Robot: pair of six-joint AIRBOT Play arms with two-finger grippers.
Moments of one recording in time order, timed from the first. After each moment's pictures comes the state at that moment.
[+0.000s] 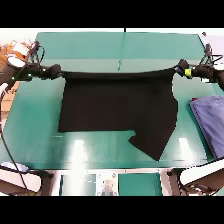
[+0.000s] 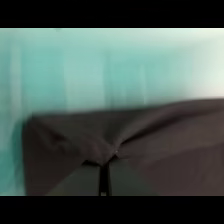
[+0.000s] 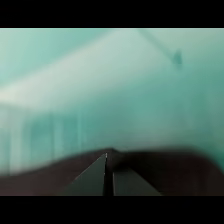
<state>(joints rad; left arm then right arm) 0.13 -1.66 1.42 0.82 -0.89 -1.14 -0.37 -1.75 1.48 -0.64 0.87 1.12</state>
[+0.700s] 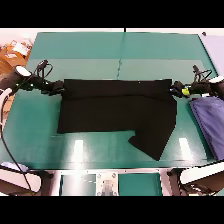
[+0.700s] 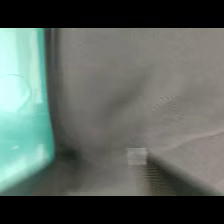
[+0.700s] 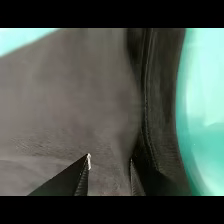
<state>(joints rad) 0.13 -1.67 1.31 0.97 -1.01 -1.23 -0.42 -1.70 1.30 -0.84 1.04 1.16</state>
